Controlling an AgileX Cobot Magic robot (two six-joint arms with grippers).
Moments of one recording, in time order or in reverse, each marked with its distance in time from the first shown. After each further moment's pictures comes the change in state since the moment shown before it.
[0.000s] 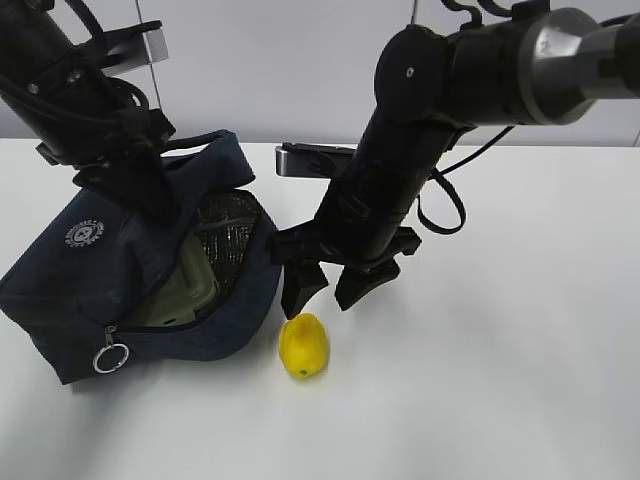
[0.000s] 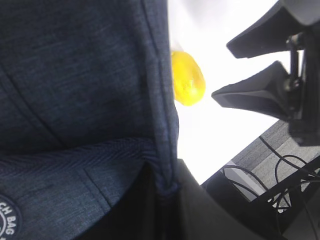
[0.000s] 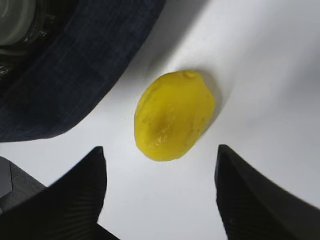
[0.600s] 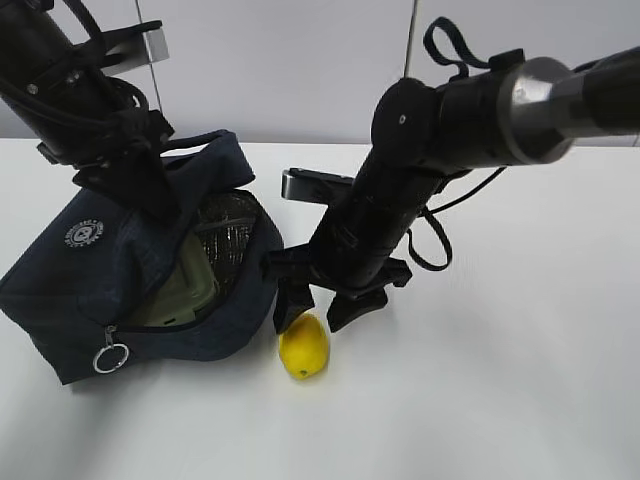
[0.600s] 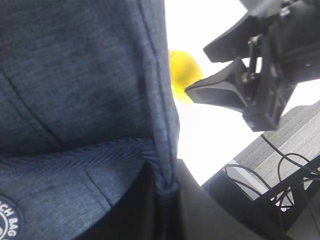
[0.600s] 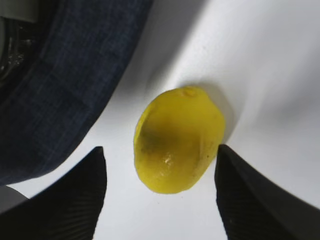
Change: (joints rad) left arm 0.000 0.000 0.000 0.000 0.000 0.015; right arm 0.002 0.053 0.066 0.086 -0.141 0.038
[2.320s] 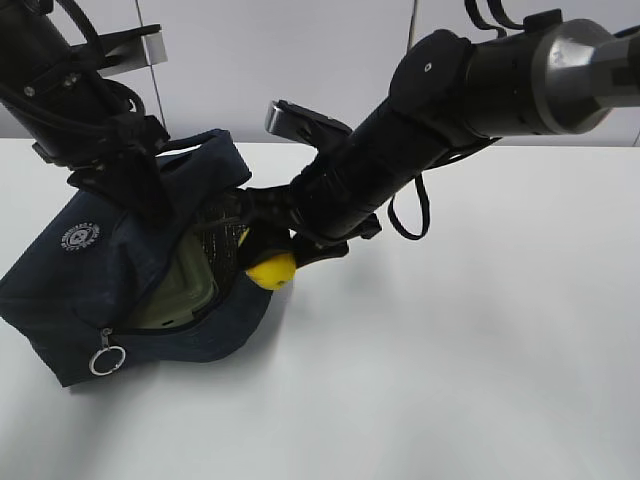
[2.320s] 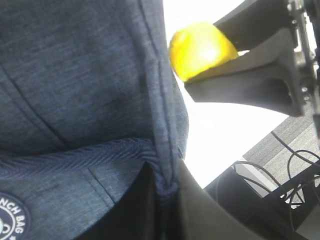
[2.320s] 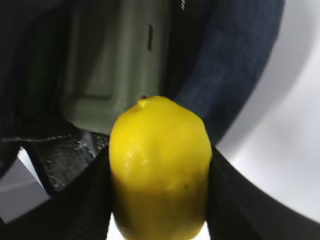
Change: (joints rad) left arm 0.000 0.000 0.000 0.033 0.000 0.002; right arm -0.020 -0.067 -0.016 0.289 -0.113 -0.314
